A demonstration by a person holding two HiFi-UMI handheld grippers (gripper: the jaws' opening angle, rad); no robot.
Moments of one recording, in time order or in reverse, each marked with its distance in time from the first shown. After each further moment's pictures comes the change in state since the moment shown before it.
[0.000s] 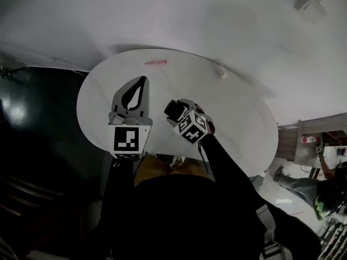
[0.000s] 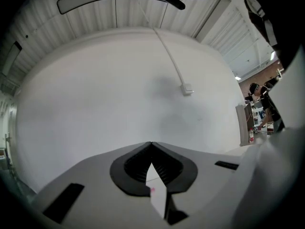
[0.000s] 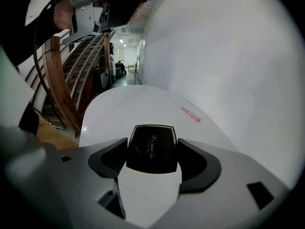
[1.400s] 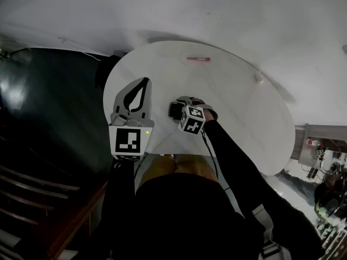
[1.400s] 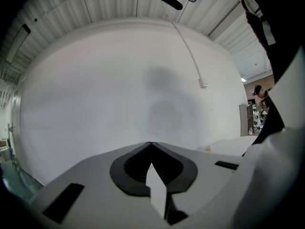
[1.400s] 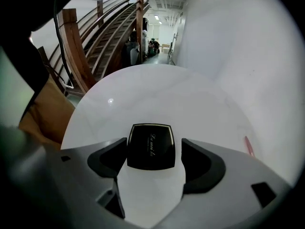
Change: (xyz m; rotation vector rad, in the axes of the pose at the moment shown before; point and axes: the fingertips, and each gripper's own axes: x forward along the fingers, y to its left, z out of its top) left arm -0.052 0.176 -0.078 -0.062 0.096 0.000; right arm 0.156 0.097 0.060 -0.327 0.241 0.277
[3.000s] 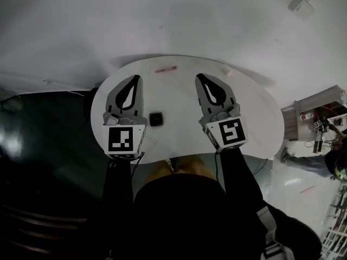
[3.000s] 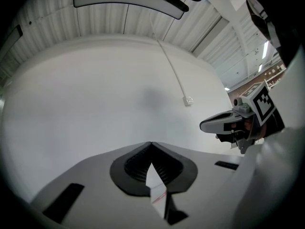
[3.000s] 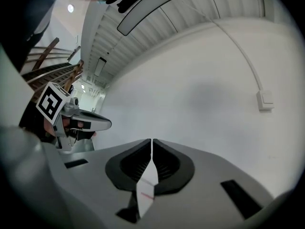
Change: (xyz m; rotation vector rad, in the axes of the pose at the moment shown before) left arm 0.016 -0.064 0.092 0.062 -0.197 -0.162; right arm -0.393 -0.075 0.037 0.457 -0.865 -0.985
